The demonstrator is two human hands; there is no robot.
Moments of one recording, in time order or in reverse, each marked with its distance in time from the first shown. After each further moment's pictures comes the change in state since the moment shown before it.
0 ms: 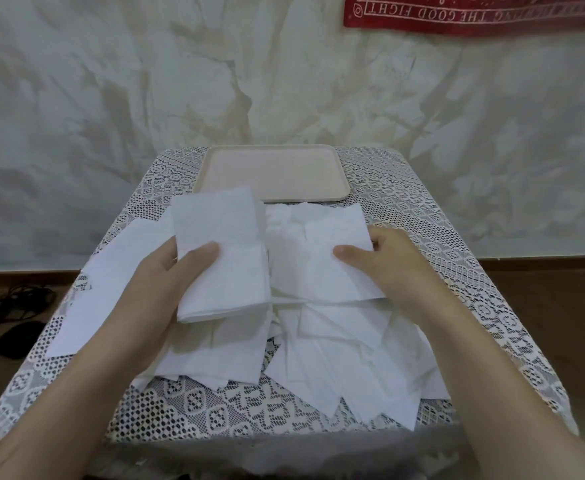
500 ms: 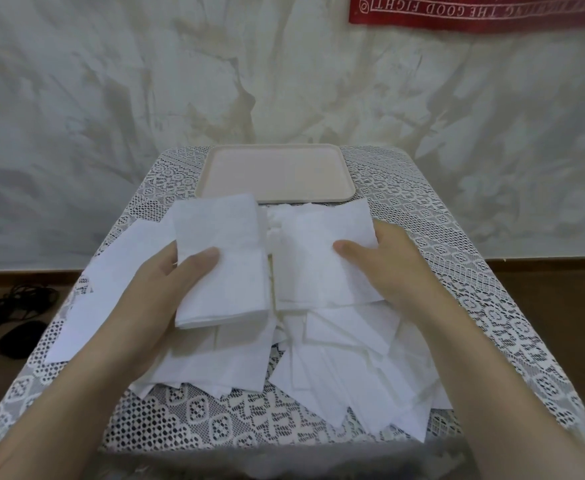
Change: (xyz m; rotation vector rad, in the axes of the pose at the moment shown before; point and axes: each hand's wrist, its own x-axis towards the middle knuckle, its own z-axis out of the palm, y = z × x) left_hand 0.005 -0.002 -0.005 0.022 0.000 -0.027; right_hand 0.007 -0.005 0.009 -0.034 0.023 -0.094
